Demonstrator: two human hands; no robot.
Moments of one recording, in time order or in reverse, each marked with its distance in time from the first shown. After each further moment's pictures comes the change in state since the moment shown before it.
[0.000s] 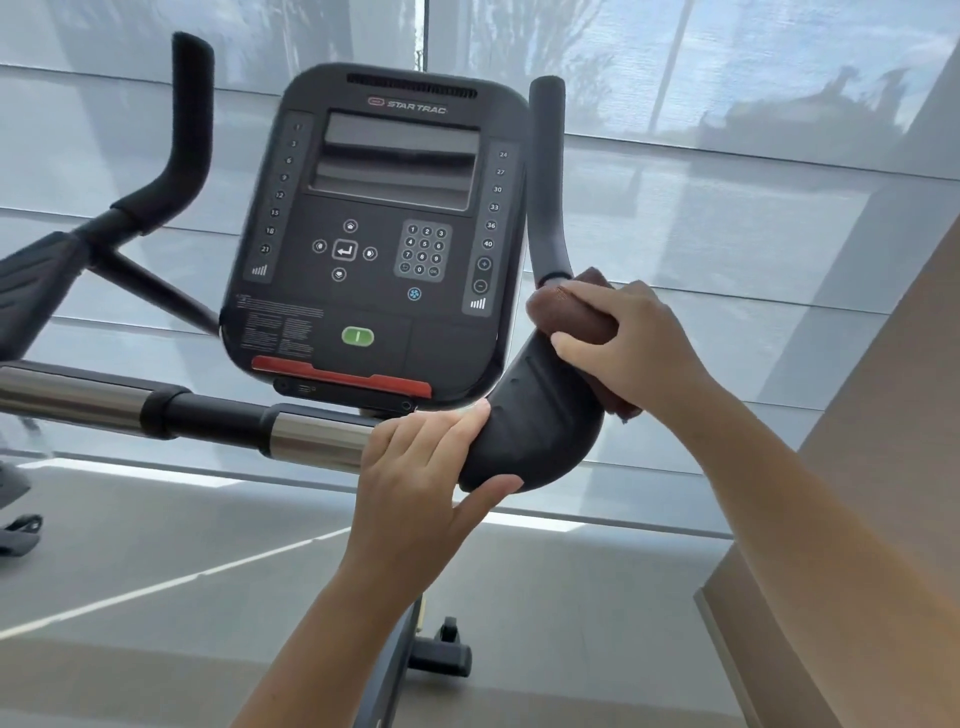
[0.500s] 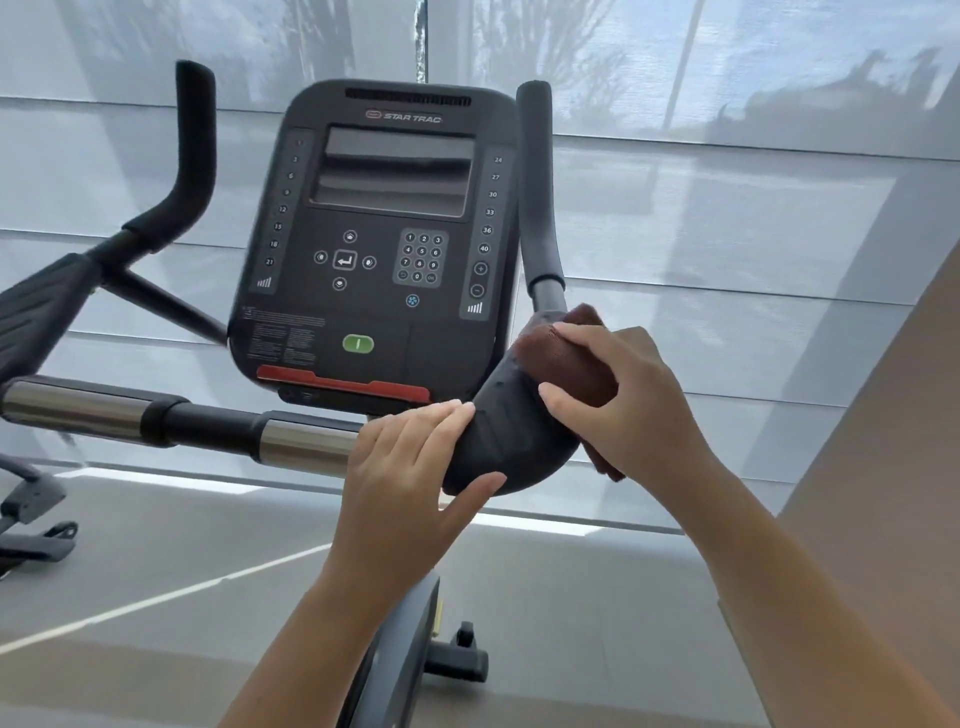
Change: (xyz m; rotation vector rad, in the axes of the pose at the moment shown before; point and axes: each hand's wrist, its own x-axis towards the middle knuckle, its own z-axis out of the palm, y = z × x) left_hand -0.004 -0.001 0.004 0.007 -0.024 0.023; right_hand -0.053 0.006 0.006 0.149 0.050 -0.014
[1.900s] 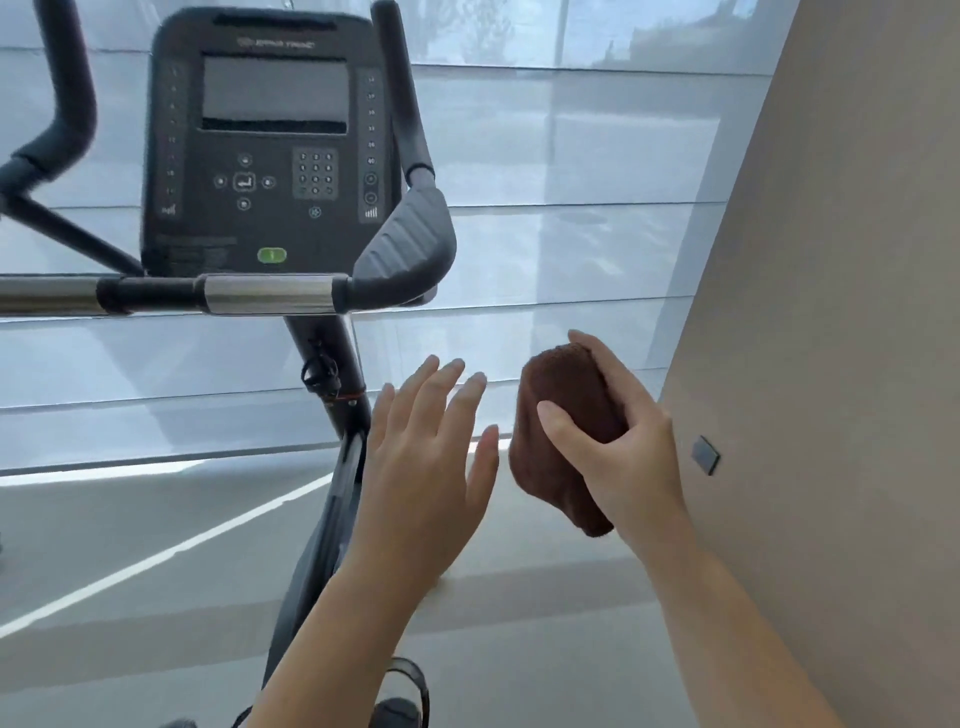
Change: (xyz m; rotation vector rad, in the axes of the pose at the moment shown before) left_hand -0.115 0.151 -0.076 -0.172 -0.138 -0.020; right_hand -0.243 -0.034 -0.064 0.468 0.253 0.257
